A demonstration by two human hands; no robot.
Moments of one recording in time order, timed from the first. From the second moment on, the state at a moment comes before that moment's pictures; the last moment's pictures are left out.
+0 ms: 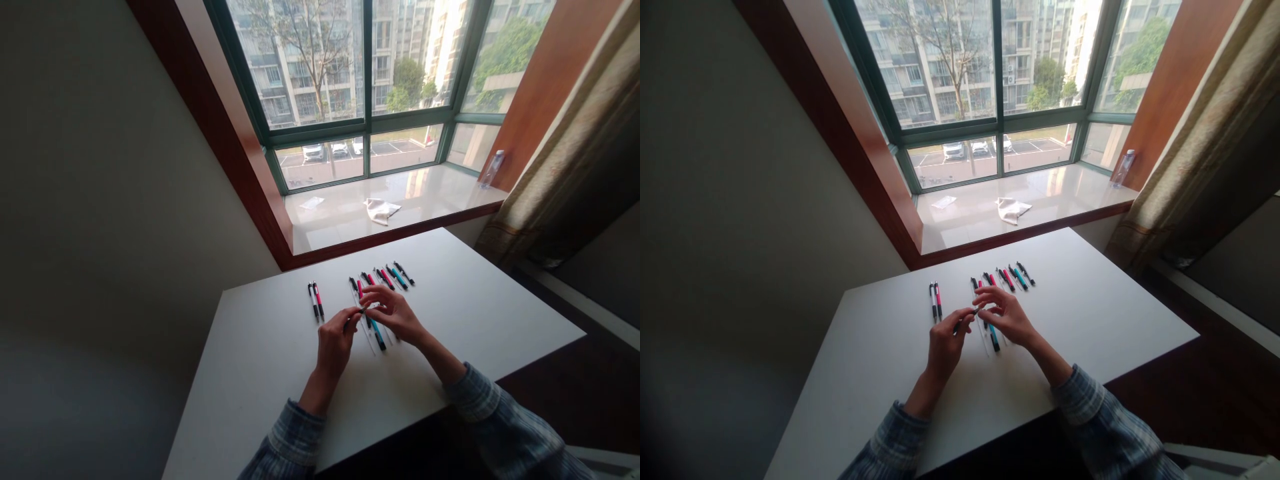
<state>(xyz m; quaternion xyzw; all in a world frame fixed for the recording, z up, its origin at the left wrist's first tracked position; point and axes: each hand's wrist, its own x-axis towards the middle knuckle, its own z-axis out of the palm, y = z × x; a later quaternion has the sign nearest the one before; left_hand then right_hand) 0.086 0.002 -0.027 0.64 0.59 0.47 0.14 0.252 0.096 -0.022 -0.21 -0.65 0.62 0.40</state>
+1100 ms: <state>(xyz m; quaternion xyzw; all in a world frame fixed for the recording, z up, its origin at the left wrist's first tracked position) 0.093 0.002 -0.024 0.55 0.59 0.54 0.24 0.317 0.119 -0.051 -0.42 -0.79 0.32 0.31</state>
